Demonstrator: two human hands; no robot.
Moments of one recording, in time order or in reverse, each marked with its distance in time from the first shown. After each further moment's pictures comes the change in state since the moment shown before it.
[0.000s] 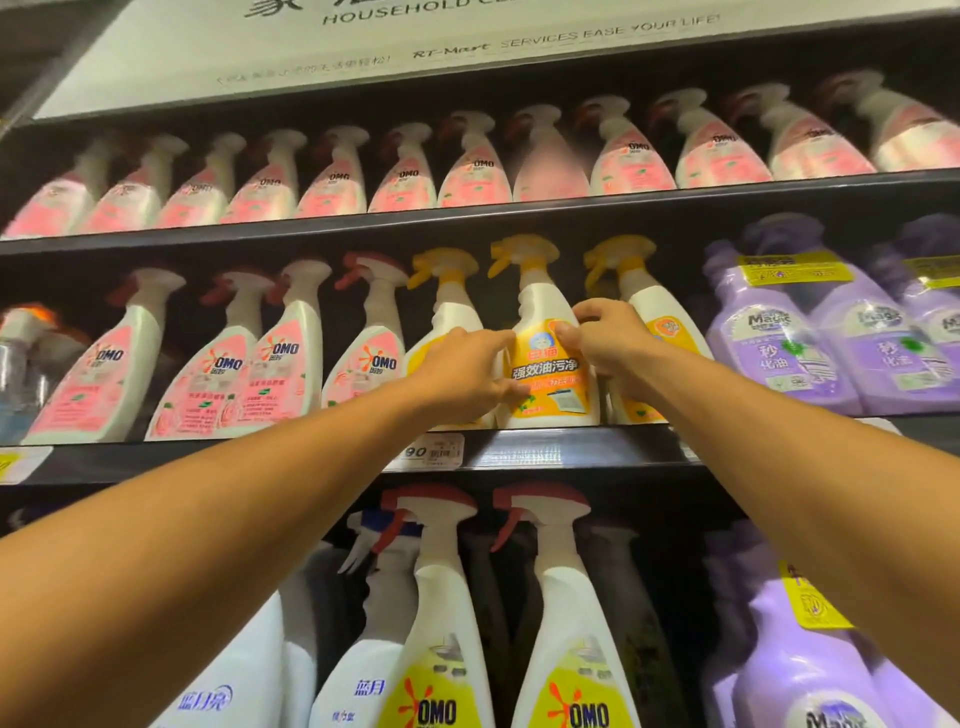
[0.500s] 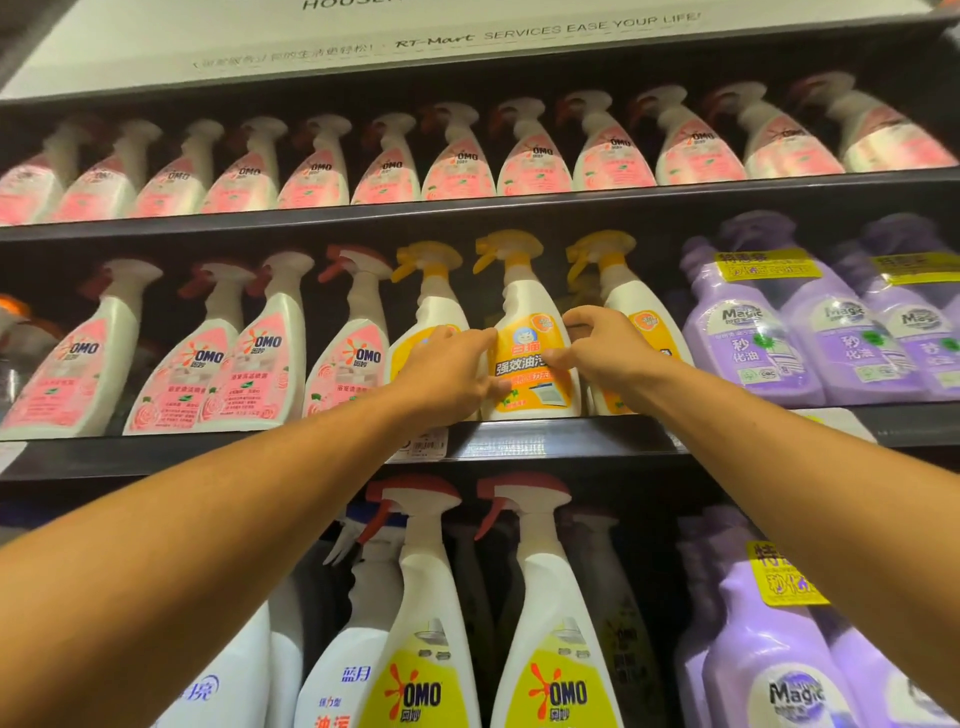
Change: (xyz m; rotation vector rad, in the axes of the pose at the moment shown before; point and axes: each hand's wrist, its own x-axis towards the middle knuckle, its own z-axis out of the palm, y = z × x) left_hand -0.001 -0.004 0.011 0.061 0.045 -0.034; right_hand -0.021 0.010 -0.014 -0.102 -0.074 -0.041
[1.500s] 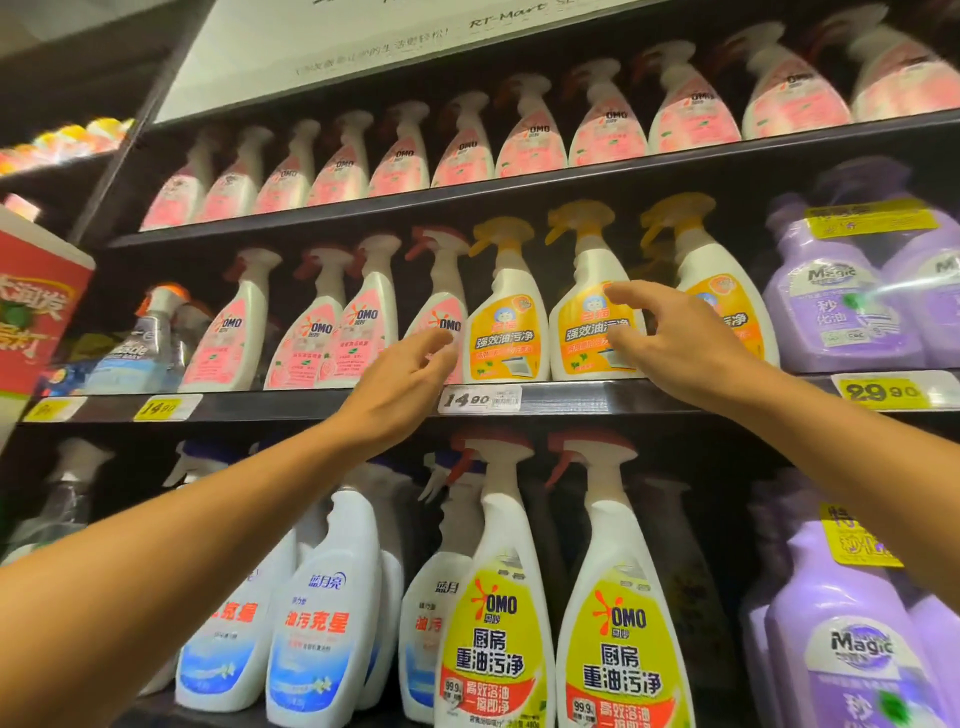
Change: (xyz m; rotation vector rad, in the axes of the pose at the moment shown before) left_hand -0.114 -0.040 -0.054 -0.273 0.126 -0.186; right_hand -0.055 0.002 -0.002 -0.285 0.051 -0.406
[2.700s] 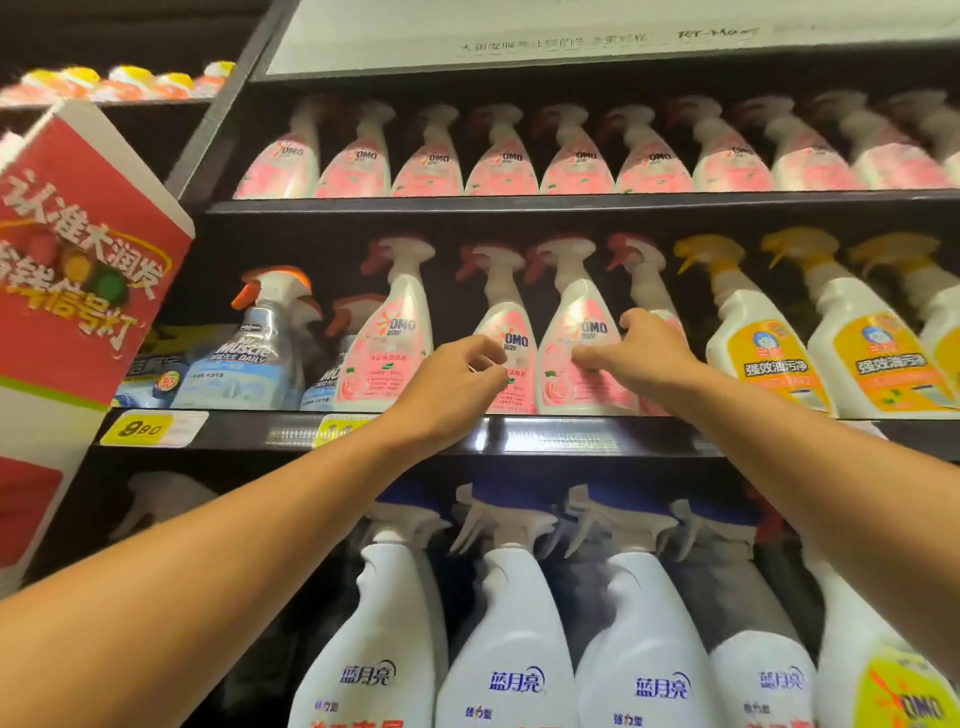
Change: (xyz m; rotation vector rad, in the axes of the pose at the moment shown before) left_hand 0.030 -0.216 -0.139 -0.262 -0.059 0.019; right_hand 0.107 -0.183 0.244 -0.087 0.037 0.402
